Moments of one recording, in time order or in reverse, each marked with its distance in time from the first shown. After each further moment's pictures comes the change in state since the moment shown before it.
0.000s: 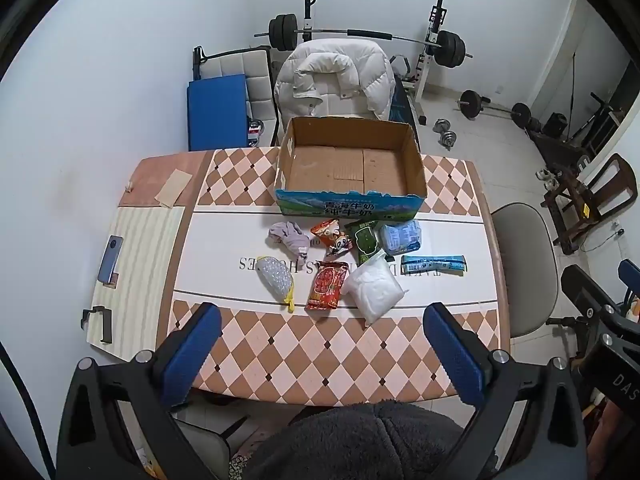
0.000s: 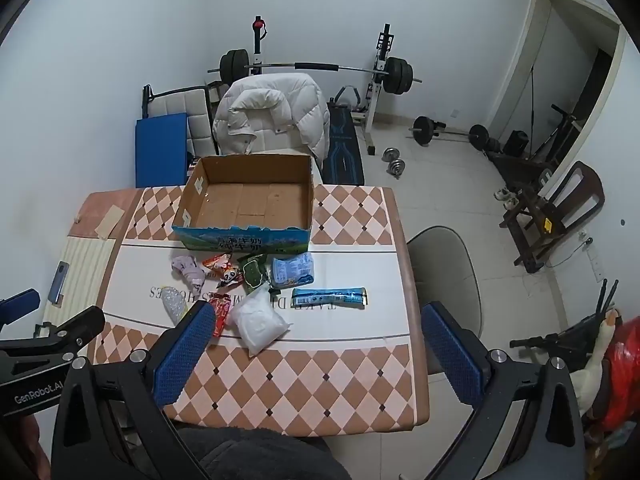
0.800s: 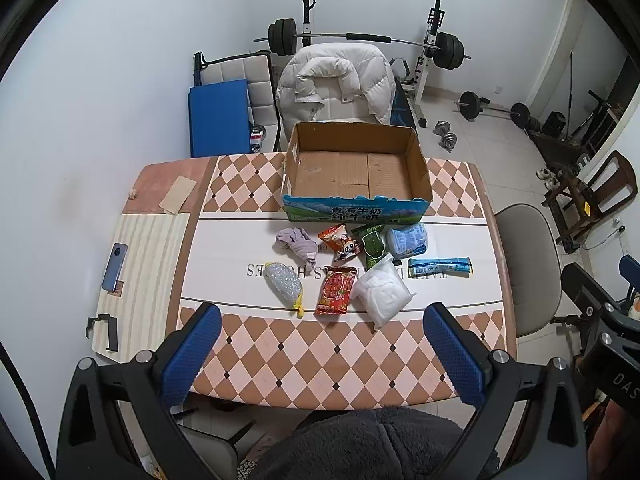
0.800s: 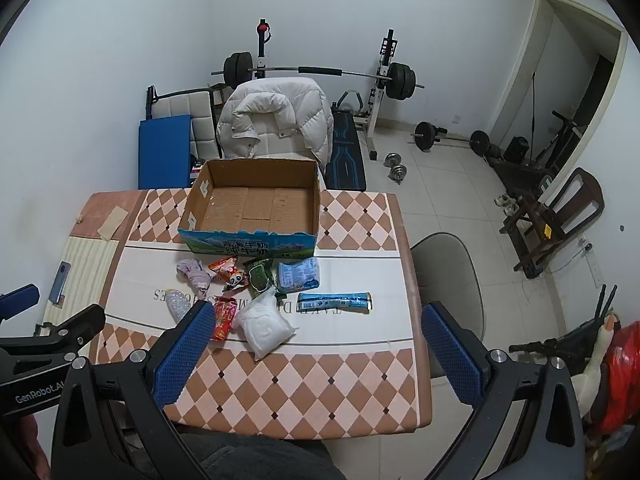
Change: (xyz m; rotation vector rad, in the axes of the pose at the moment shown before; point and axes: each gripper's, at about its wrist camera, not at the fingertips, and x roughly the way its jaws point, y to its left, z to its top) left arm -0.004 0.015 0.006 0.015 -0.015 0.005; right arm -0.014 0.012 0.007 -0.033 -0.003 -0.034
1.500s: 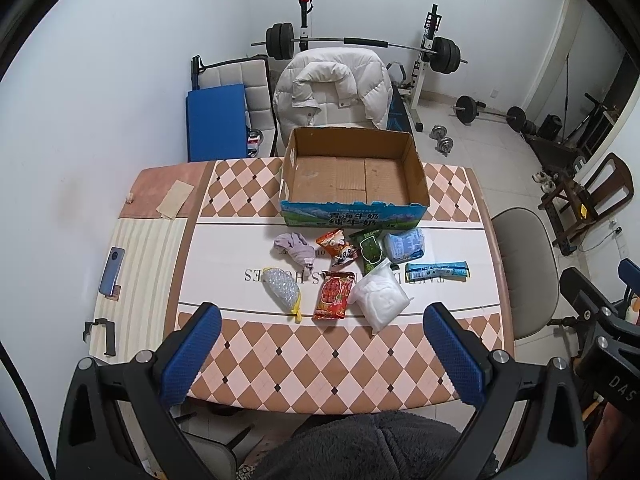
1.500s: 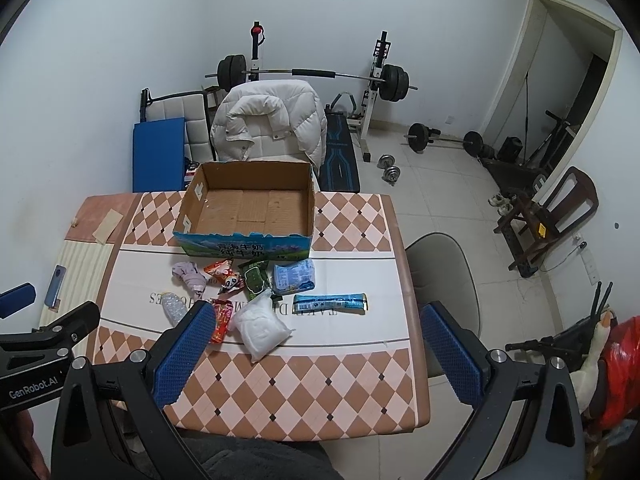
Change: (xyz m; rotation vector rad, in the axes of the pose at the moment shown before) left arm -0.001 -0.007 0.006 0.005 -0.016 -0.004; right arm -0.004 0.001 -0.001 0.009 -0.012 -0.019
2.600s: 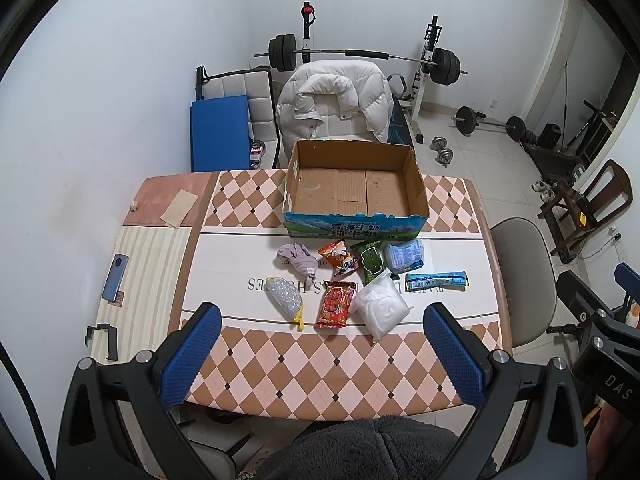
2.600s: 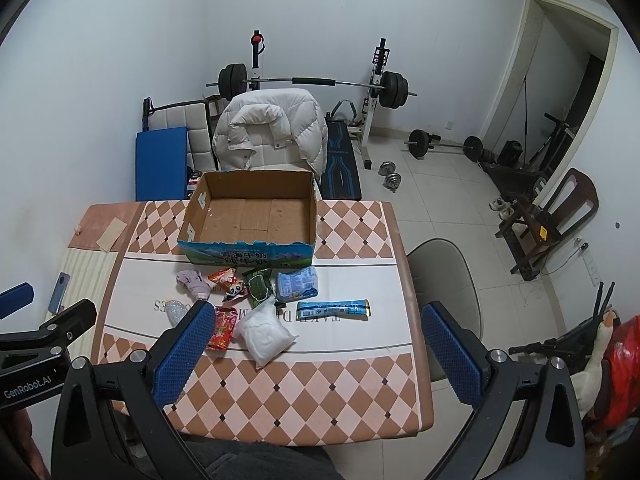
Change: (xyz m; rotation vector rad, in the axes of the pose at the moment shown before) left arm -0.007 0.004 0.006 -0.011 -0.027 -0.005; right arm -0.005 0.000 0.007 0.003 -0.009 0.003
